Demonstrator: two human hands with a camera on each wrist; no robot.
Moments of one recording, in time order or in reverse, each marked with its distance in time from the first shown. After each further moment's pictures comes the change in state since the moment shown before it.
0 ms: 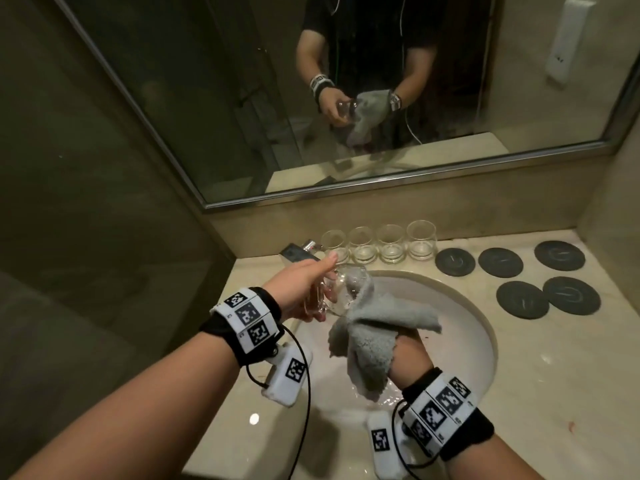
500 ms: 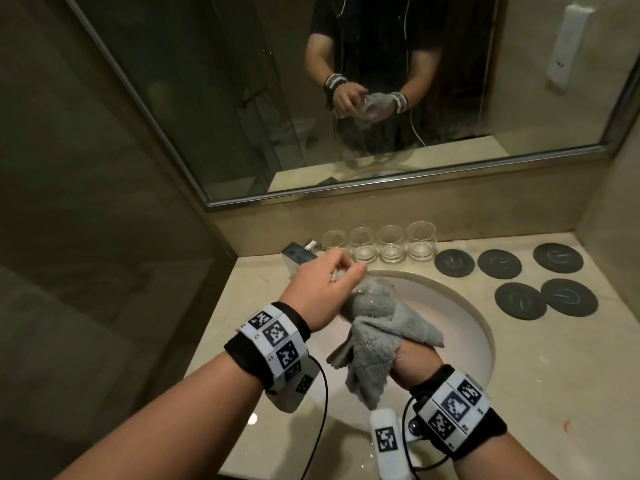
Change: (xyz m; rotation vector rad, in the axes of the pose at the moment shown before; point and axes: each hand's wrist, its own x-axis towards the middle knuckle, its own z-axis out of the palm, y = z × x) left_hand -0.018 0.000 0.033 0.550 0.302 0.522; right_hand -0.013 0.000 0.000 0.269 -0.087 -0.342
